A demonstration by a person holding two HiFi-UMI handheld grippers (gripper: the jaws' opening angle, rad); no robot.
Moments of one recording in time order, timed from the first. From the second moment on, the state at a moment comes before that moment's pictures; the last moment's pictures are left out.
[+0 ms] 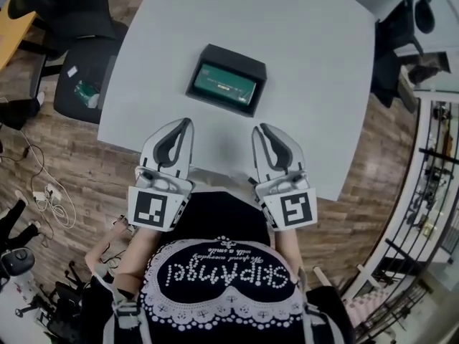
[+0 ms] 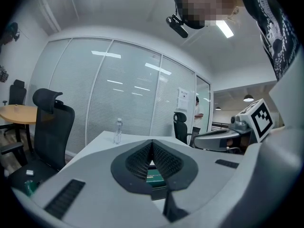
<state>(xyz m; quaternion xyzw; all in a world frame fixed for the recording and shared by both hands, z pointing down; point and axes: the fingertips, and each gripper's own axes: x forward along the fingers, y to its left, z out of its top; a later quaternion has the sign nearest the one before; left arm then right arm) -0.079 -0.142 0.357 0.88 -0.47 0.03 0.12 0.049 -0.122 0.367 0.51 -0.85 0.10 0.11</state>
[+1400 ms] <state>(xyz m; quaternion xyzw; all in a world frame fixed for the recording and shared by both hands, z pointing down) -0.108 -0.192 0.404 0.85 -0.49 0.07 0.17 0.002 -0.215 0.558 0.20 -0.85 0.12 0.48</state>
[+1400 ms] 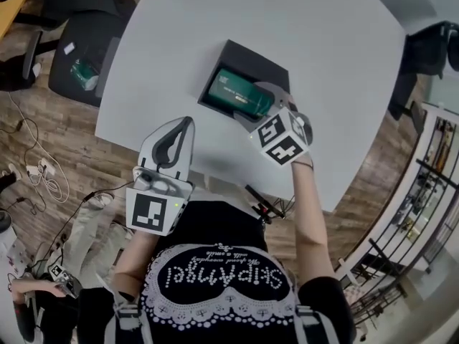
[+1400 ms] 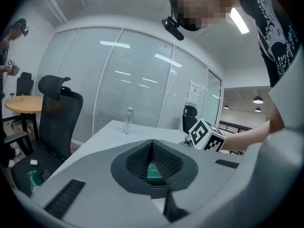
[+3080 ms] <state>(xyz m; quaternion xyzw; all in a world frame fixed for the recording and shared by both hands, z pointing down) -0.111 -0.203 0.398 0.86 -0.48 0.06 0.17 0.009 -0.225 0.536 0.23 -0.84 0.10 0.49</state>
